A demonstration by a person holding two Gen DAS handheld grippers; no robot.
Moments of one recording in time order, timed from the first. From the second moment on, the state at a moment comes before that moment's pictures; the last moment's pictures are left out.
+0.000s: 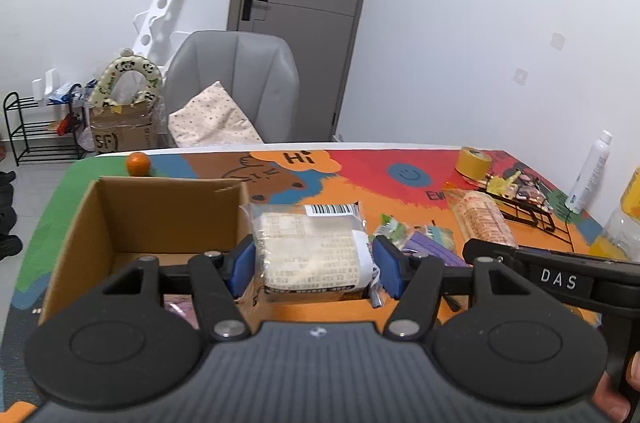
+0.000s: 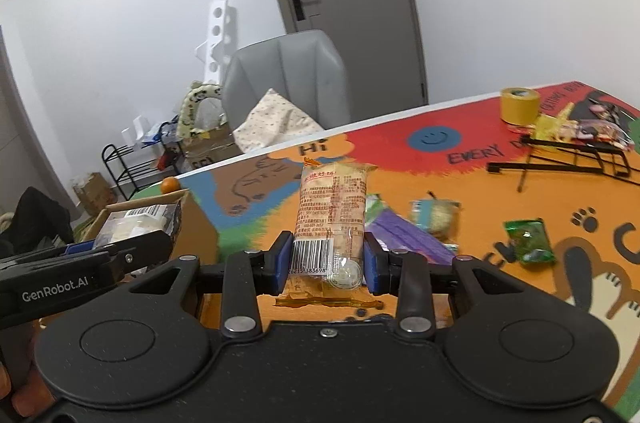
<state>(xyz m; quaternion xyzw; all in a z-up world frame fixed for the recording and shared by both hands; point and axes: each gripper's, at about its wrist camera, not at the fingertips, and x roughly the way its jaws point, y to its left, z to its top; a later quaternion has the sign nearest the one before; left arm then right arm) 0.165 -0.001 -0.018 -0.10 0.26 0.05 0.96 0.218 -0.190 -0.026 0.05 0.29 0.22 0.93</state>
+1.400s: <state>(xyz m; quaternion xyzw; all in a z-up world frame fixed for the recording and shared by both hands) 0.129 0.115 -0.028 -0.15 0.27 0.13 0.94 0.206 -0.055 -0.019 0.00 0.30 0.33 0.90</state>
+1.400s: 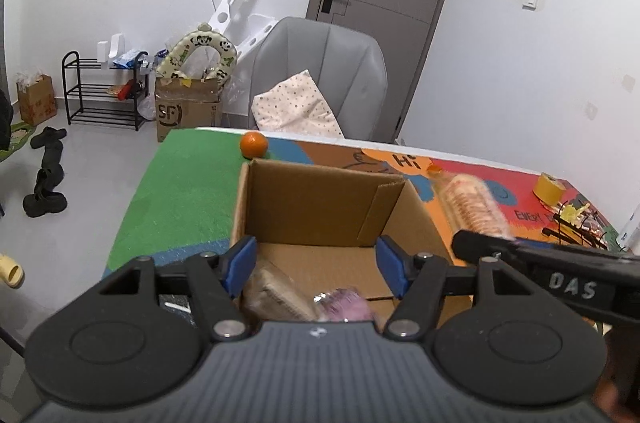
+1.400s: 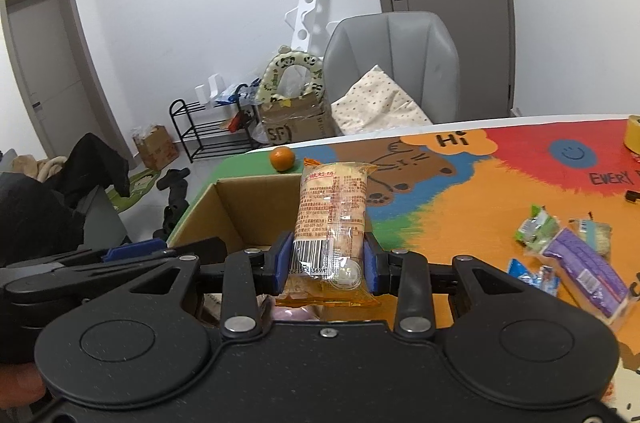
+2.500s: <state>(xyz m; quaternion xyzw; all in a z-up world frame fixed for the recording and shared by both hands) 0.140 0.079 -0.032 -0.12 0.28 0.11 0.94 0.214 -0.135 -0.034 0.05 0.32 0.28 0.91</state>
